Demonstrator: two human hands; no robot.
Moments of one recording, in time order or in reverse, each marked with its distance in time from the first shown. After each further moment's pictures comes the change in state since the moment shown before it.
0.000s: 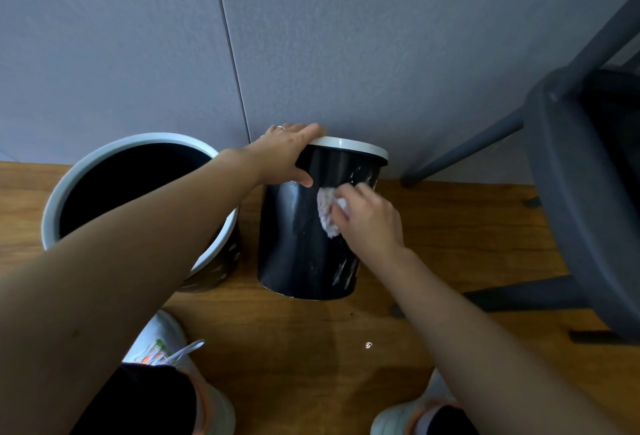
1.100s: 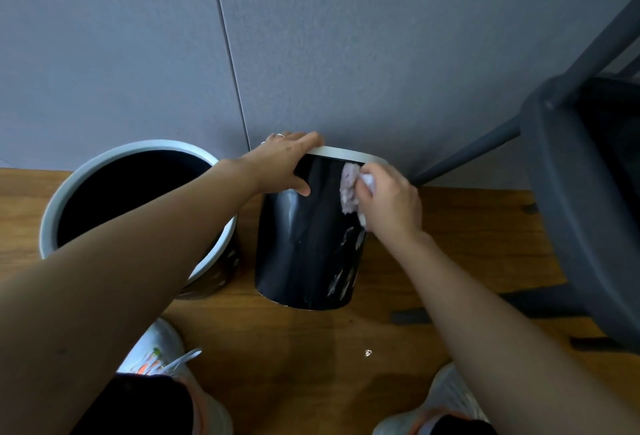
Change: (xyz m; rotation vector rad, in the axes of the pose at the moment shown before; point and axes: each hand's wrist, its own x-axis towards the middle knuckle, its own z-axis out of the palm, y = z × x) left_hand -0.006 0.005 -0.003 -0.020 0.000 0.000; right_hand 0.029 0.025 -0.018 0.076 0.096 0.155
